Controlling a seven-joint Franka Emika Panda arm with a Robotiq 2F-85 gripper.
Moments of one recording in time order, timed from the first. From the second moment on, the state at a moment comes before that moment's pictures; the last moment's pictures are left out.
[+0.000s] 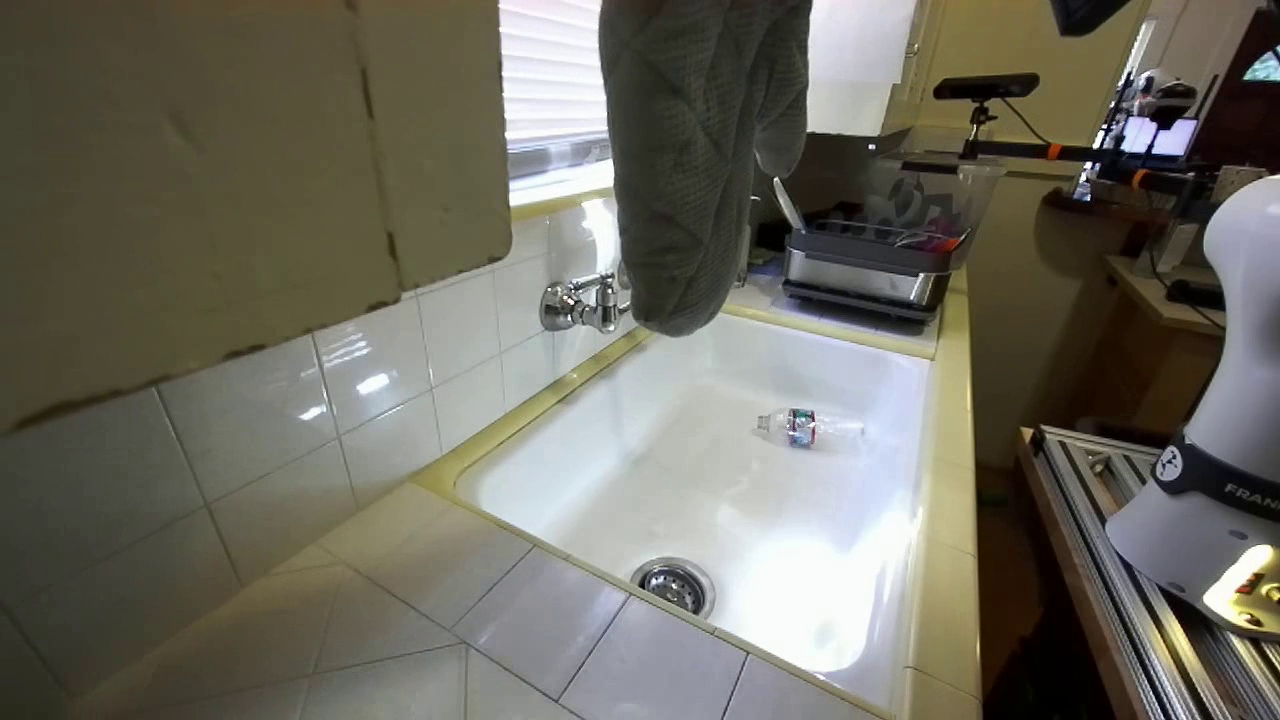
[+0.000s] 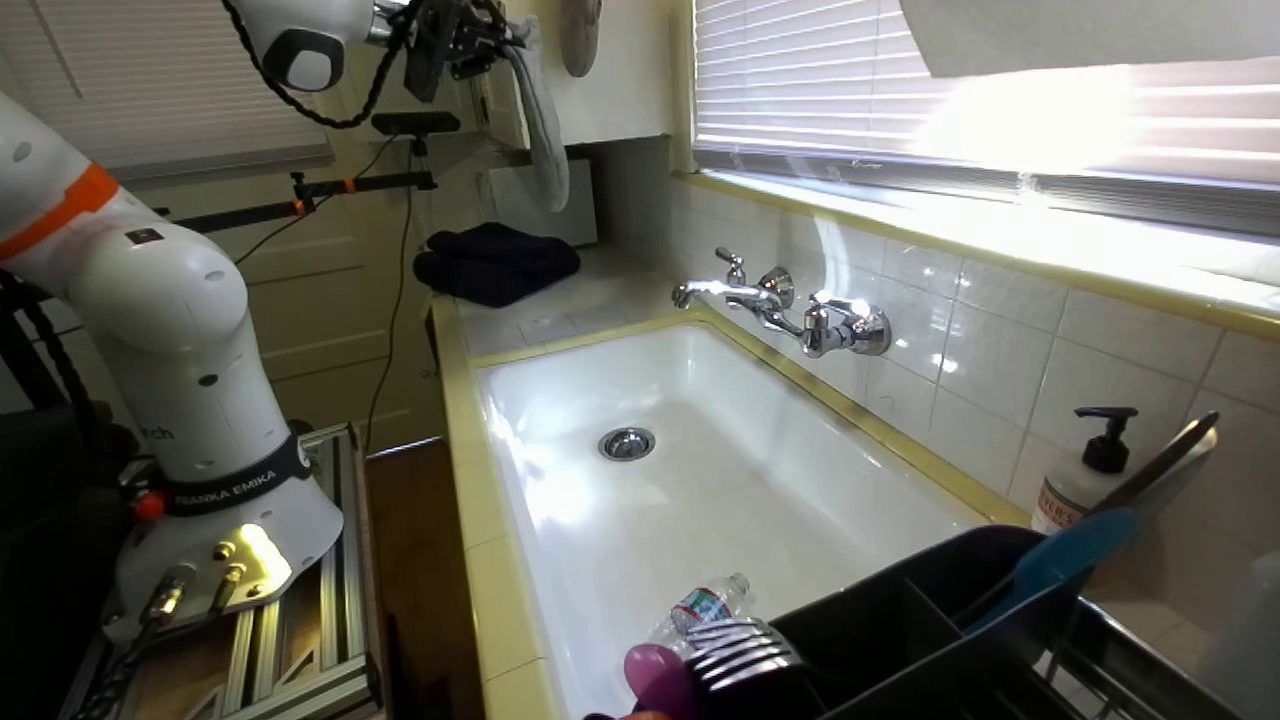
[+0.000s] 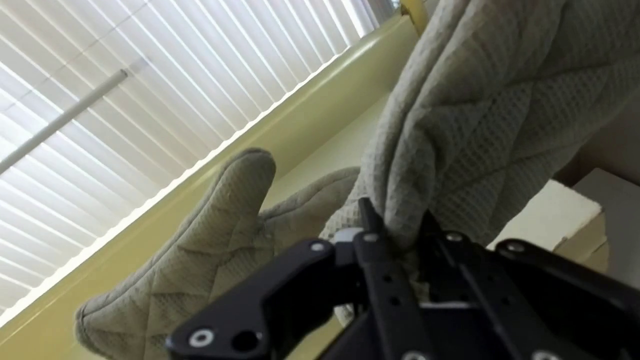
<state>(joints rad) 0.40 -0.54 0.47 -2.53 1.31 3.58 -1.87</state>
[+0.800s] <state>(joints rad) 0.41 -0.57 0.45 -2.41 1.14 3.64 -1.83</state>
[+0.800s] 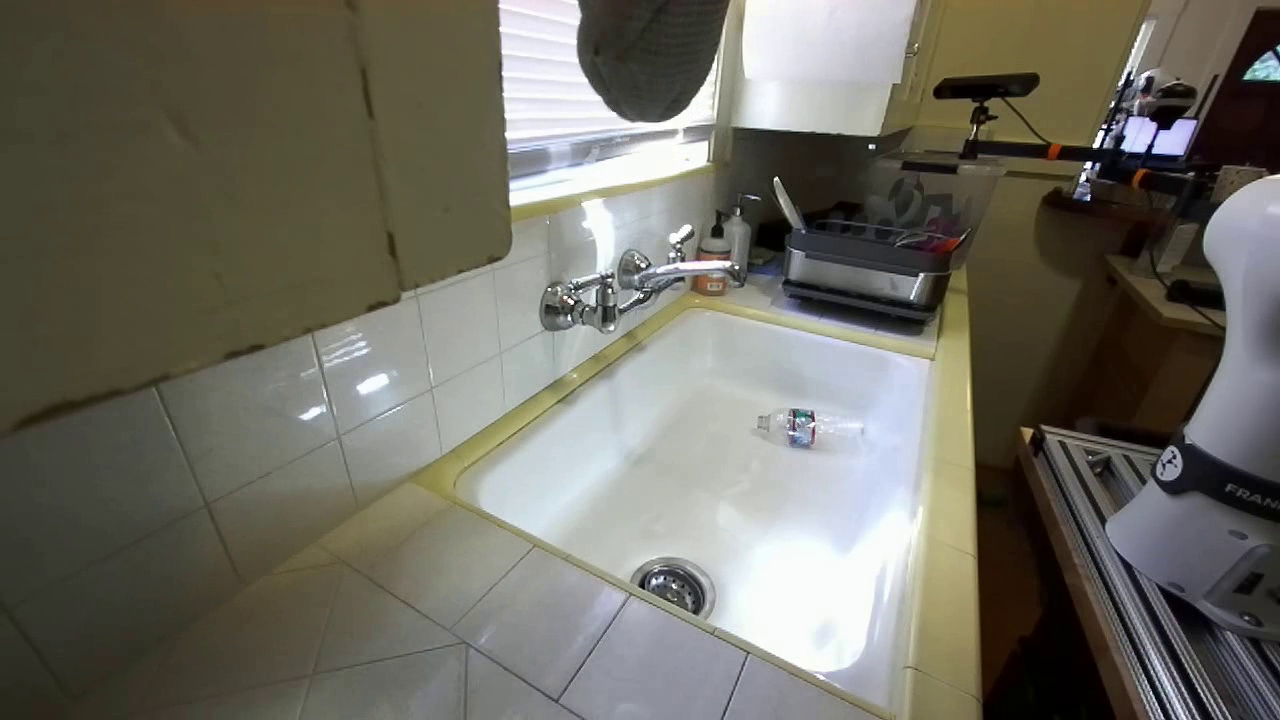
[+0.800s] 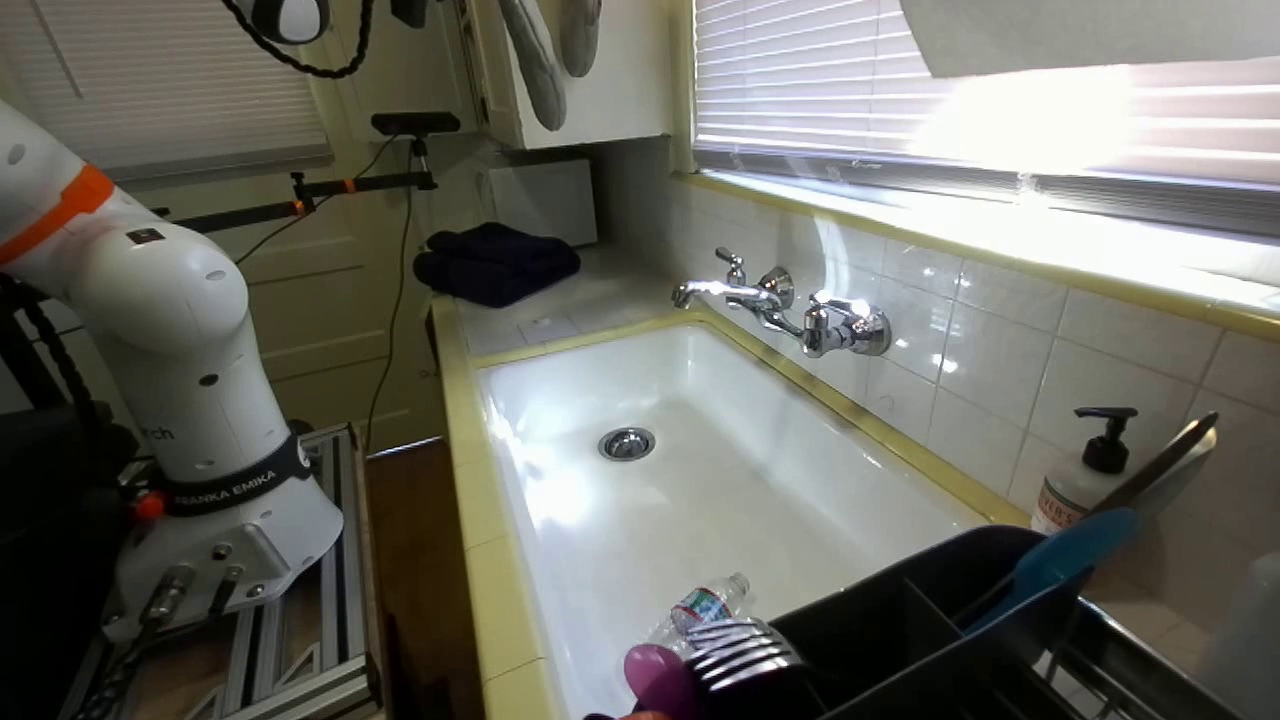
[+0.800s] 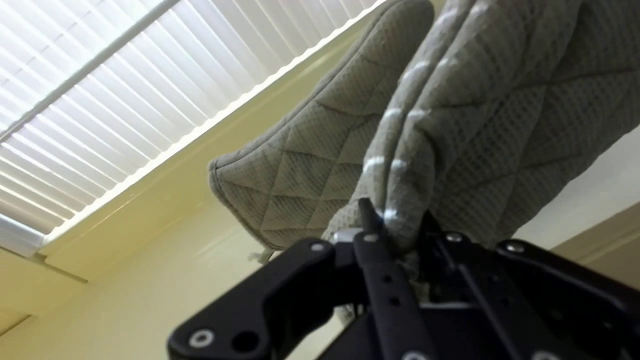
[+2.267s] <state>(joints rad) 0.32 -0.51 0.45 -2.23 1.13 3.66 -1.83</state>
